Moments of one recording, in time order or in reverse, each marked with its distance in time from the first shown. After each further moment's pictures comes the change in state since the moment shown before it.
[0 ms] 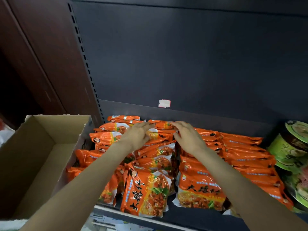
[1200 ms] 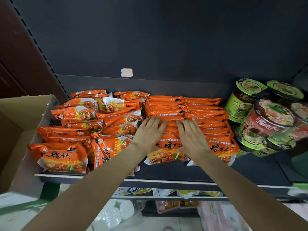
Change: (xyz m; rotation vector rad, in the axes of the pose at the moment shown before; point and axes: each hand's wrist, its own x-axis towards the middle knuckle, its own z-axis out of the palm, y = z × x) left_hand -0.037 0.155 0.084 0.444 0.028 0.295; right_hand -0.147 0.084 0.017 -0.586 -0.077 0.067
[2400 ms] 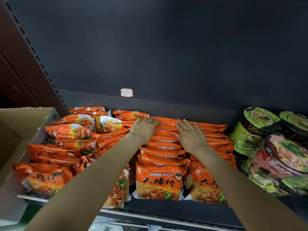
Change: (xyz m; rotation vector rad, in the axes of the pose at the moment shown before) left_hand 0.093 -0.059 -0.019 -0.200 -0.129 -0.199; right_hand 0.107 0.052 -0.009 0.230 -0.153 0.019
